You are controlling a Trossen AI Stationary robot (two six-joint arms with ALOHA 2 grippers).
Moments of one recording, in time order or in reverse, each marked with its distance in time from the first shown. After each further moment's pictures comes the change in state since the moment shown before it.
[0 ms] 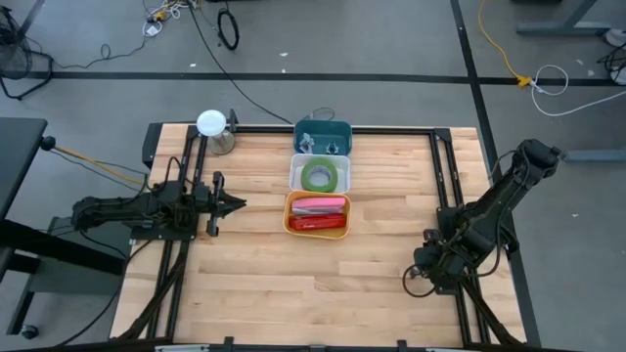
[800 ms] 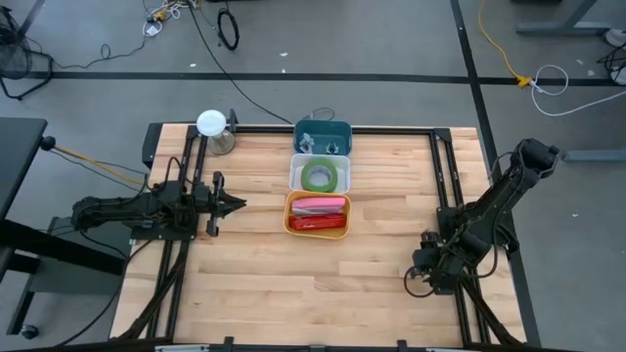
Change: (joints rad) left arm 0.000 0.000 0.000 0.000 0.000 0.000; right arm 0.032 0.002 -0.149 0.183 0.026 0.016
